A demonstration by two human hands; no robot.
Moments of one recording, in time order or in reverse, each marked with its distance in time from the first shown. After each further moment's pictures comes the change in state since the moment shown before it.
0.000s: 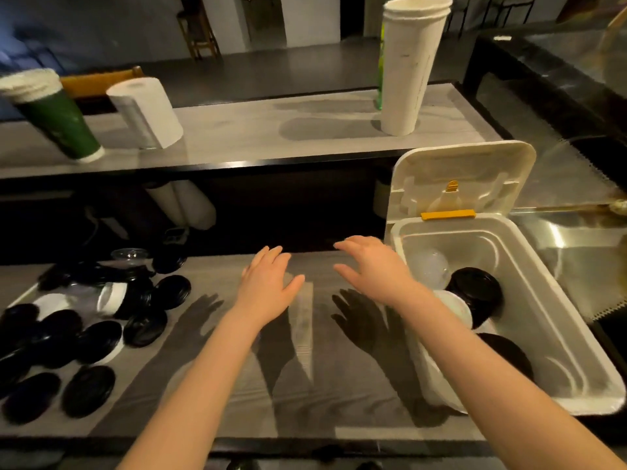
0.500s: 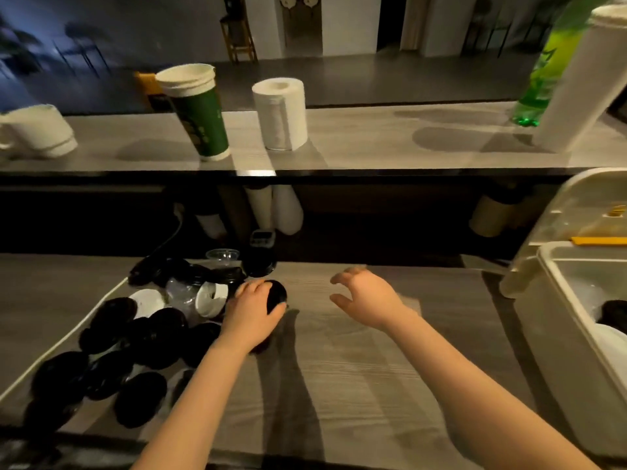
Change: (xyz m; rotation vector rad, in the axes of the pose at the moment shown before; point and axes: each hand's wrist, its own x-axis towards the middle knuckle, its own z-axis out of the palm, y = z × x) left_hand -0.020 -0.265 -0.034 -0.012 0.006 -0.185; right_hand 0.098 -0.201 0.113 0.002 -0.216 -0.019
